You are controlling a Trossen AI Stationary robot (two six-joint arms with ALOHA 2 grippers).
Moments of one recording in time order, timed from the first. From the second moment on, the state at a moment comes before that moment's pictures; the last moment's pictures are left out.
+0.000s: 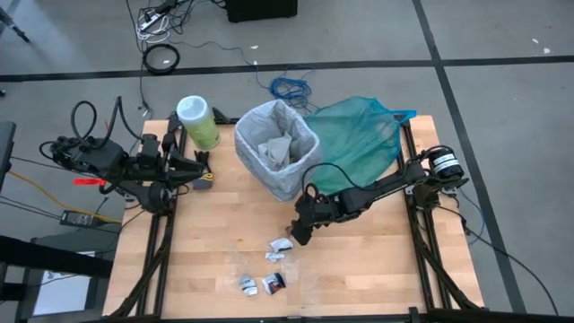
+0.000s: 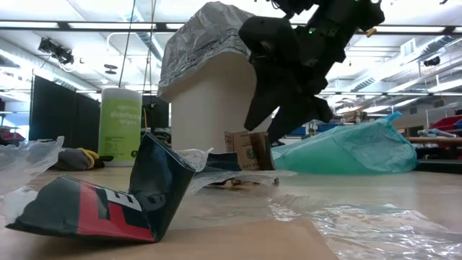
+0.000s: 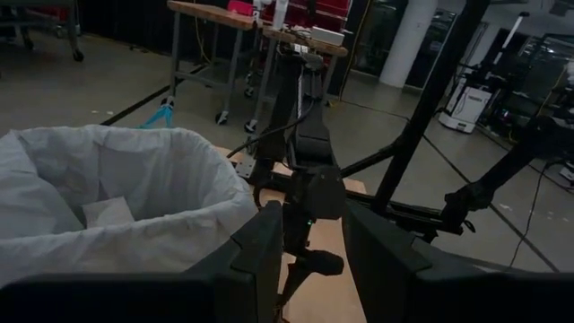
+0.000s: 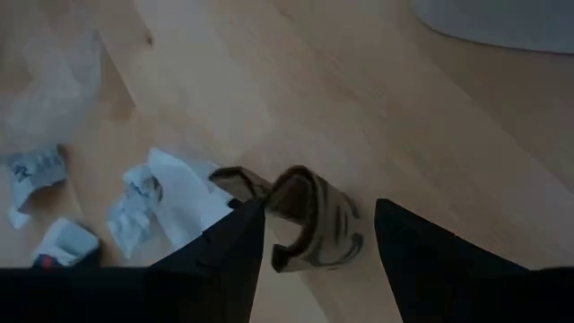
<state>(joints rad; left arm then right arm) -0.43 0.63 1.09 -0.58 -0.46 -0.33 0.24 1.79 1.11 -0.26 0.19 0.89</state>
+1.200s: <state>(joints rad) -0.43 0.63 1.09 -0.63 -0.48 -0.35 0.29 1.50 1.63 -0.34 0.30 0.62</state>
